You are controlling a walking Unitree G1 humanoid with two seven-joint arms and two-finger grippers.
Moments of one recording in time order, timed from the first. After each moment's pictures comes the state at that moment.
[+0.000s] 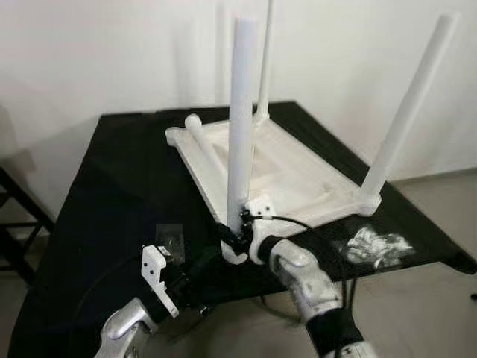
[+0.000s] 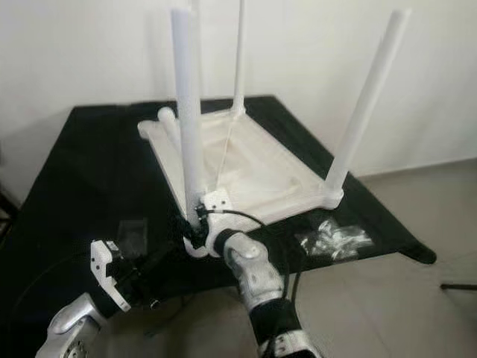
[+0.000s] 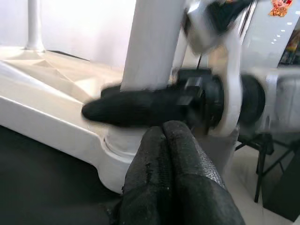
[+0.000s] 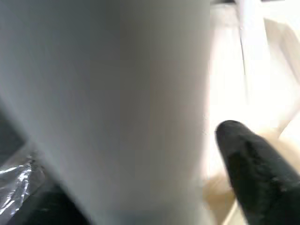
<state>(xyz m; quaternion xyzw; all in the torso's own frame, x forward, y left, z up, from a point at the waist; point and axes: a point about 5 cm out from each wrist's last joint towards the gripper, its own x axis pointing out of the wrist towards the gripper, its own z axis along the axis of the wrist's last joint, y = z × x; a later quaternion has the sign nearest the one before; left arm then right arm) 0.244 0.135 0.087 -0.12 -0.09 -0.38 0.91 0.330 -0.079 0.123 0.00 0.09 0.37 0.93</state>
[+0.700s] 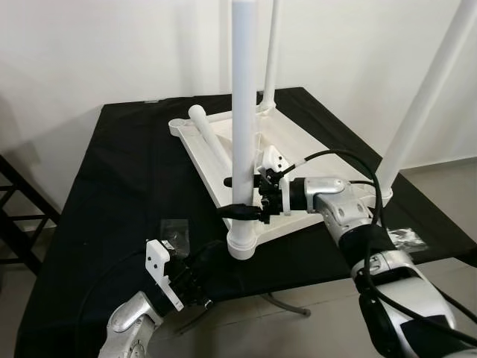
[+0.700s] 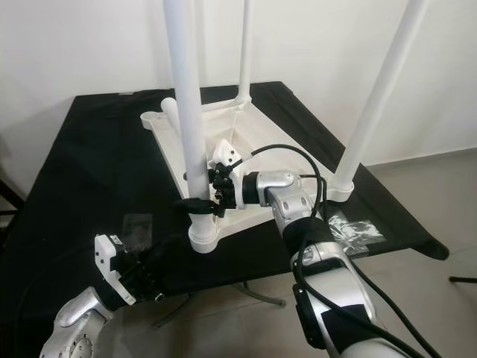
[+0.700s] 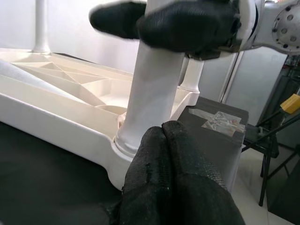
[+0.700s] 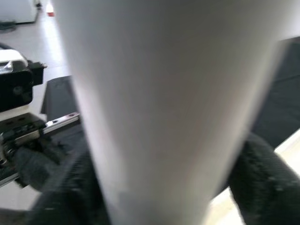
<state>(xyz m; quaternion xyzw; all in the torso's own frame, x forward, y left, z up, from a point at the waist) 0.250 0.133 0.091 -0.12 -0.10 -0.39 0.91 0.366 -0.106 0.193 -0.10 0.07 0.62 0.77</state>
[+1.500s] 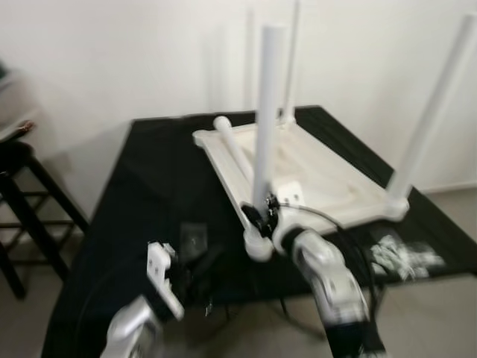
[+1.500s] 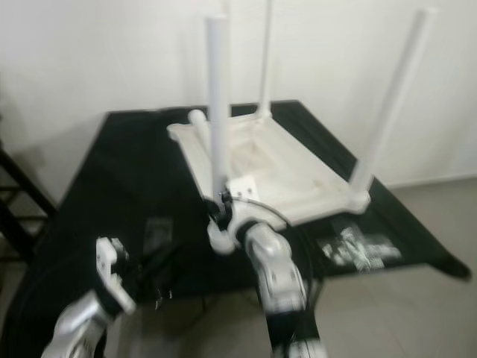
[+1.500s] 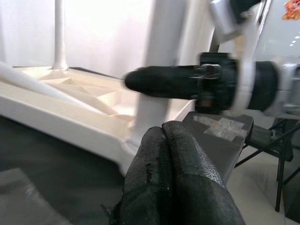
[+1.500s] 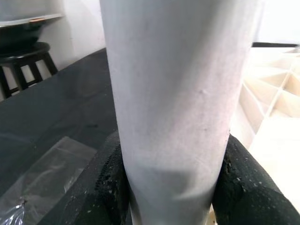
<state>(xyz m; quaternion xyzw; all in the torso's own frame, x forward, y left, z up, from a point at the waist) 0.244 0.138 0.088 -0.12 -0.09 -0.39 0.91 0.314 -0.112 0.127 -0.02 0.10 0.21 0.97</state>
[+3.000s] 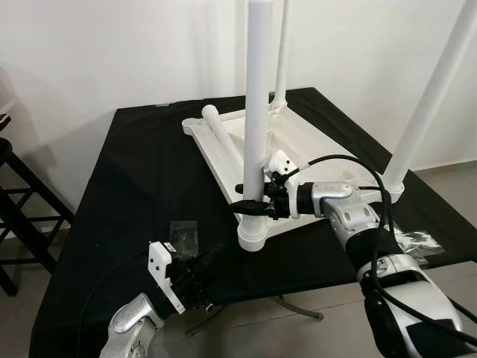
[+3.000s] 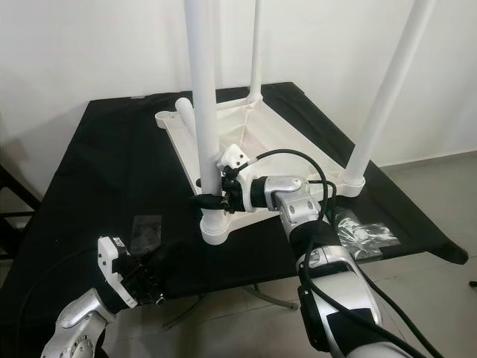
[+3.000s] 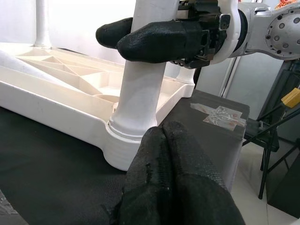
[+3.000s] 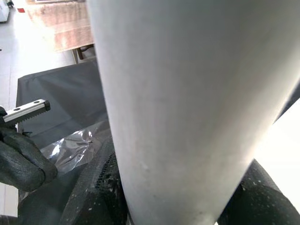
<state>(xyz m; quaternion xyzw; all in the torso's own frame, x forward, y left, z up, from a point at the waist) 0.249 0.135 0.090 -0.12 -0.09 -0.40 0.91 0.370 -0.113 0.184 -0.11 0.08 0.57 0.81</state>
